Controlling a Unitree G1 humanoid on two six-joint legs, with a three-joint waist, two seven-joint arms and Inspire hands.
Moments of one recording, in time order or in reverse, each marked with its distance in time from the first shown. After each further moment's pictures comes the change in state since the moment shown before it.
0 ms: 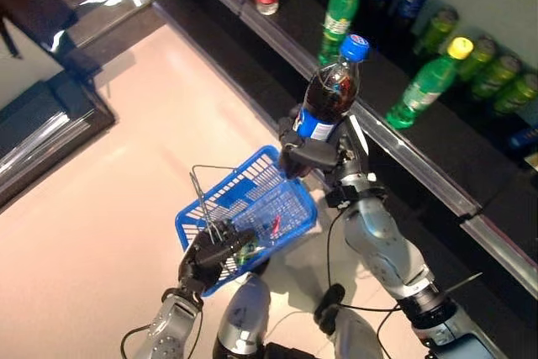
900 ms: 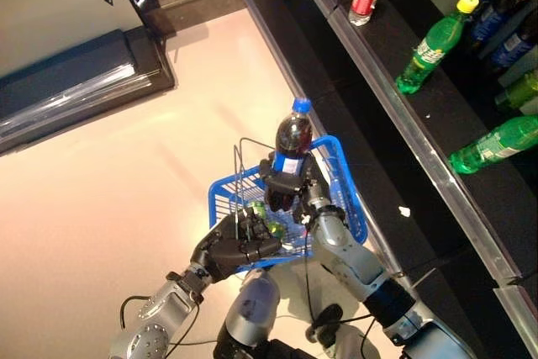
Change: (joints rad) left arm -0.028 0.102 -0.007 -0.250 -0.009 0.196 -0.188; right arm -0.033 0.129 0.171 0.346 -0.010 0.075 -0.151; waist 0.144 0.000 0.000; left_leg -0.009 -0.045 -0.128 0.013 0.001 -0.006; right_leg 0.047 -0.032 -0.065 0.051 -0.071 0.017
